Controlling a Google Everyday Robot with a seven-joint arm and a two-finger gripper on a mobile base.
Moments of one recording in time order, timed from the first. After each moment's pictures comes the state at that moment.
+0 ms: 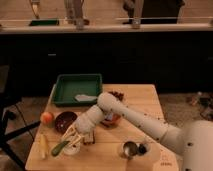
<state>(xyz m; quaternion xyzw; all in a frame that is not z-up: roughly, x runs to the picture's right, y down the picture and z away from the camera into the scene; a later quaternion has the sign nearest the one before) -0.178 0.234 0.655 -0.37 -0.65 -0.11 0.66</state>
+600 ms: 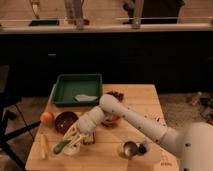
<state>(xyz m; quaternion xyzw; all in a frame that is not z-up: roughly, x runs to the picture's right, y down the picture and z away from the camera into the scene) -0.175 0.234 0.669 -0.36 -0.66 -0.10 0.65</state>
